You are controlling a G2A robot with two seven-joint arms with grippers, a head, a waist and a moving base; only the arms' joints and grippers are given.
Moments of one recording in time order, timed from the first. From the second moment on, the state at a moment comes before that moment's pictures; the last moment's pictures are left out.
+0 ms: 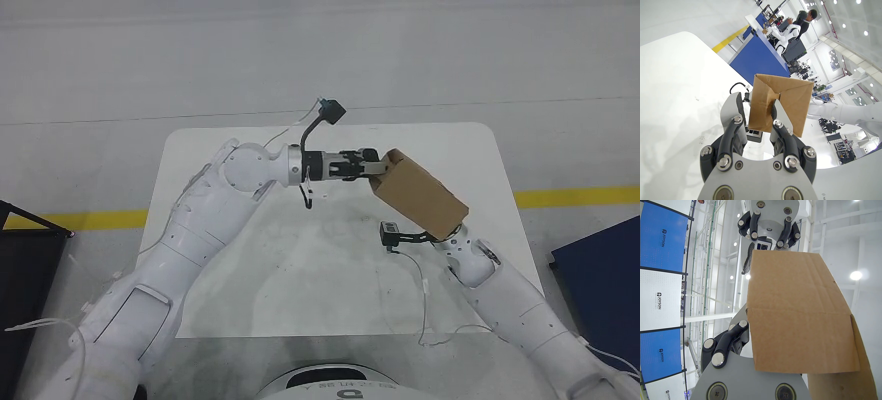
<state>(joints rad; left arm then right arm) 0.73 -1.35 -0.82 -1.15 -0.07 -0.55 -0.89 -1.29 -0.97 0.95 -1.31 3.07 1.01 0.21</state>
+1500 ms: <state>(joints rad) 0.70 -1.37 -0.80 -1.06 -0.13 -0.56 -0.92 -1.30 -0.97 0.96 -1.33 3.07 1.01 0.19</state>
